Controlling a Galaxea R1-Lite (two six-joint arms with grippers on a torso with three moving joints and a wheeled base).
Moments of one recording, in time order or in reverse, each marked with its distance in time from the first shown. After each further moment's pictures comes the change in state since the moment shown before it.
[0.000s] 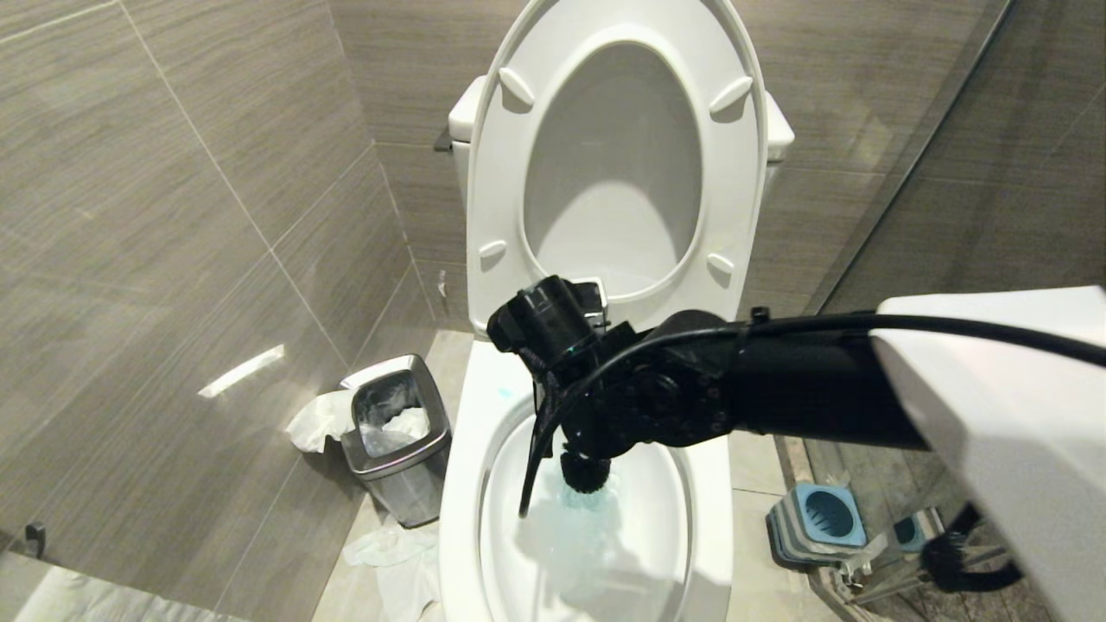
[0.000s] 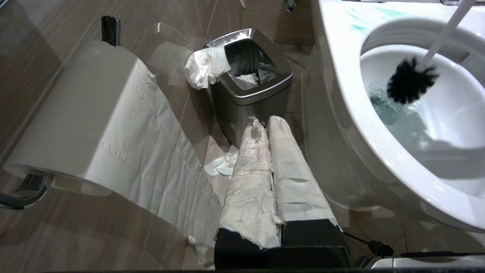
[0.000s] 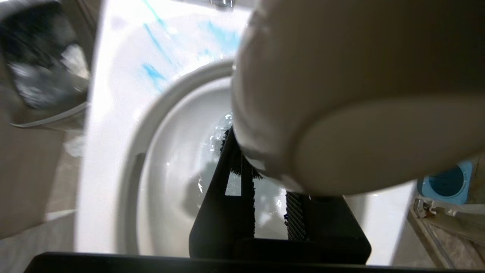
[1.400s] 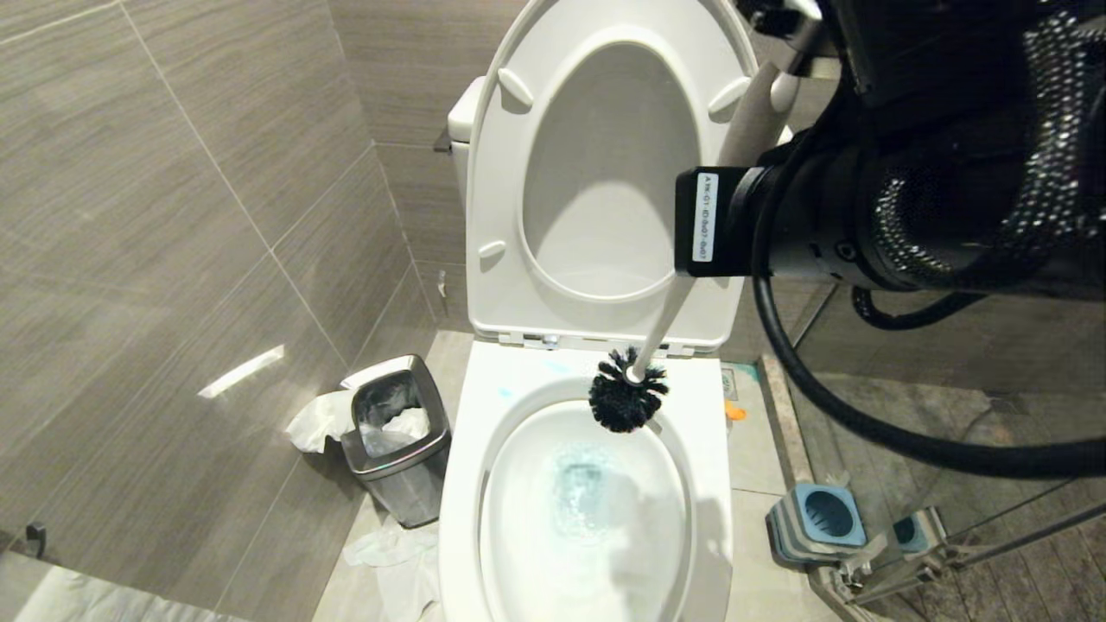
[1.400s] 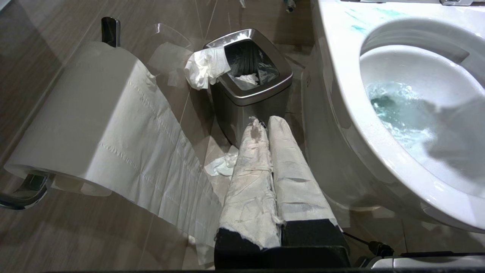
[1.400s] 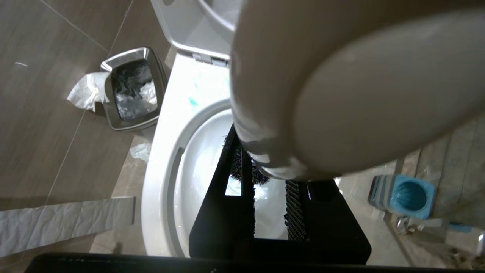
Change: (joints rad) left arm 0.000 0.000 0.000 0.000 0.000 0.000; right arm 0.069 -0.486 0.008 0.229 0.046 -0.082
